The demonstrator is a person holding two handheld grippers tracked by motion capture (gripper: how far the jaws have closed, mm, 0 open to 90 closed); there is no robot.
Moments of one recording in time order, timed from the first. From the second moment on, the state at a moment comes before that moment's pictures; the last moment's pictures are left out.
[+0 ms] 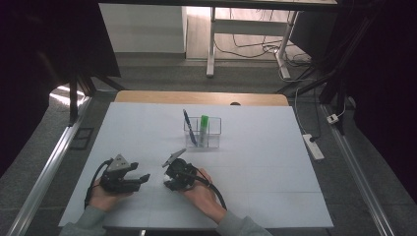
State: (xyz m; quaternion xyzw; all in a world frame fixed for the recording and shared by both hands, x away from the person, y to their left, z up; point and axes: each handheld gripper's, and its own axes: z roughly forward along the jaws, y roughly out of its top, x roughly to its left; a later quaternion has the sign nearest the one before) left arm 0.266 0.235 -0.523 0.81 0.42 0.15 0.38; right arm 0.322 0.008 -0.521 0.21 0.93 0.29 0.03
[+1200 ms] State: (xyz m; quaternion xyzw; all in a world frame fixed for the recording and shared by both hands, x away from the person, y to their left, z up) left arm 0.267 0.234 -0.524 0.81 0.42 0.15 0.38; right arm 0.332 -0.048 -0.473 0.23 0.88 0.42 0.05
